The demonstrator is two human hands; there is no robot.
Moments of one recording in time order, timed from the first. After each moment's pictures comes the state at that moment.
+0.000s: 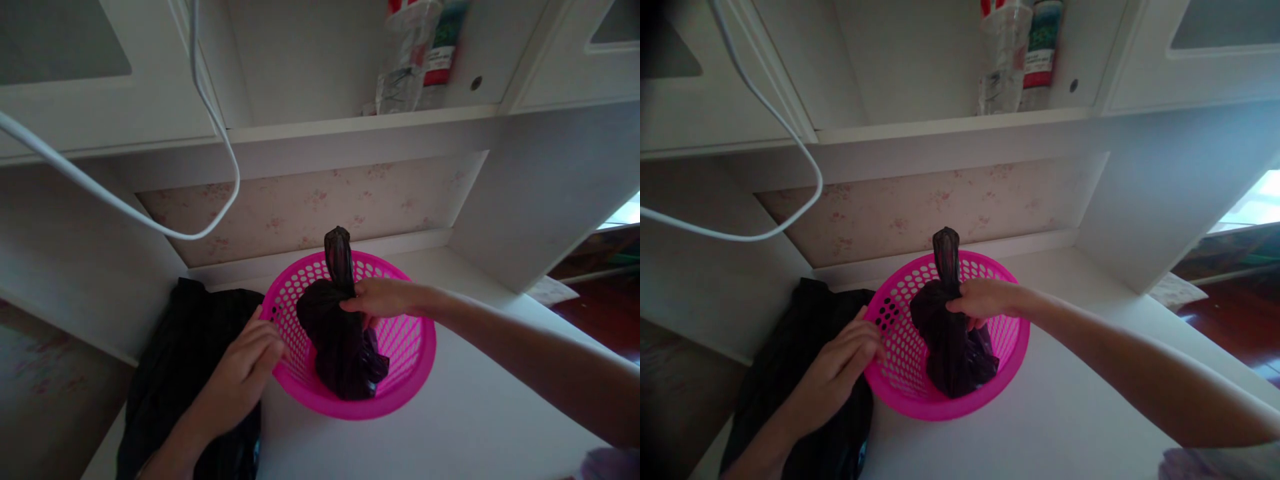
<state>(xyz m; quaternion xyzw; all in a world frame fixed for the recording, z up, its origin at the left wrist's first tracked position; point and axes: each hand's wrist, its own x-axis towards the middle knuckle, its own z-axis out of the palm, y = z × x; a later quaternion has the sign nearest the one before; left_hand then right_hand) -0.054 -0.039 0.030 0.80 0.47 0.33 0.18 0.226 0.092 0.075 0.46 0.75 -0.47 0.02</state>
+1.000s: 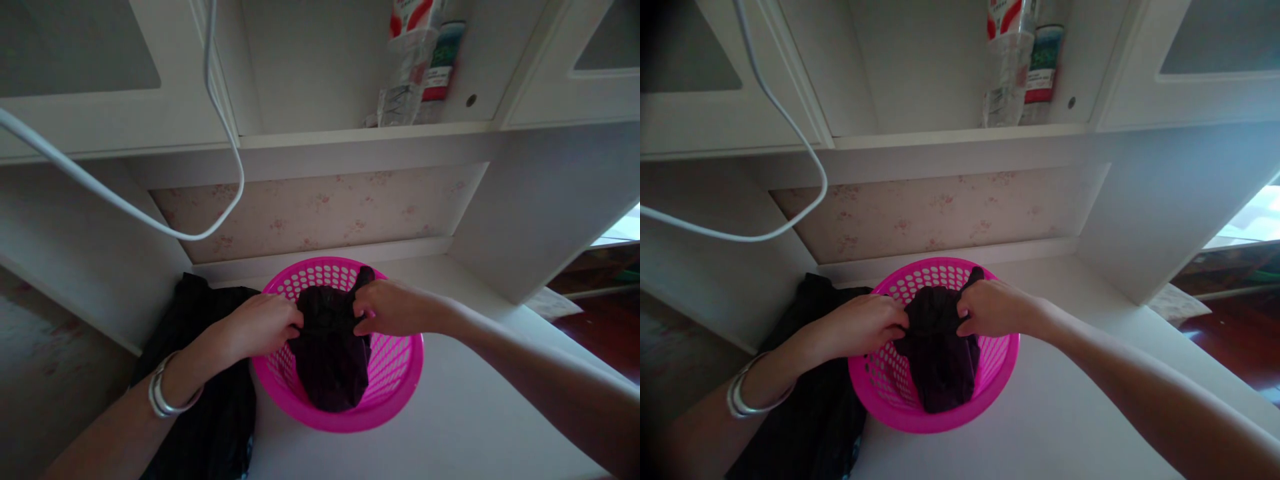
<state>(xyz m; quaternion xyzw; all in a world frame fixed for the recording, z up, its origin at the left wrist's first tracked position) -0.018 0.015 0.094 0.89 0.44 -0.05 0.08 0.248 0.072 0.094 0.32 0.94 -0.13 0.04</state>
